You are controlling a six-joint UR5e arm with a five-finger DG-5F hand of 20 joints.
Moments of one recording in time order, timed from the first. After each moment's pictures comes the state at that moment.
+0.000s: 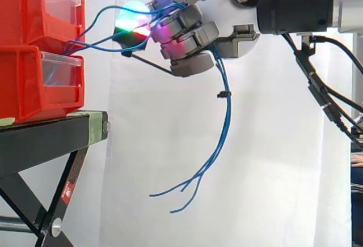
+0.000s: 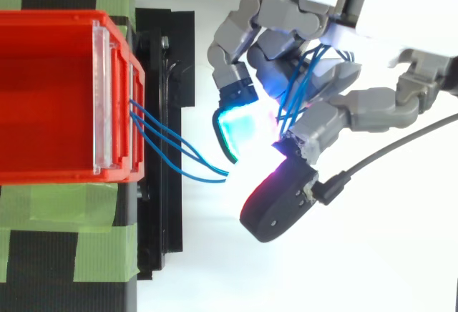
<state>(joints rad) 0.16 -1.92 -1.56 -2.76 -1.22 -0.47</state>
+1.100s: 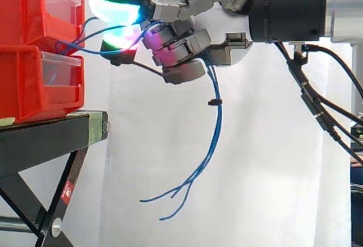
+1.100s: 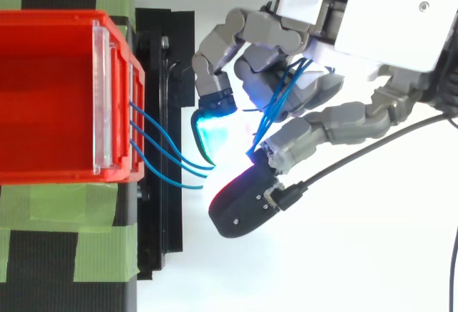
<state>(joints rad) 0.17 -1.95 -1.56 -2.72 -1.21 -0.47</state>
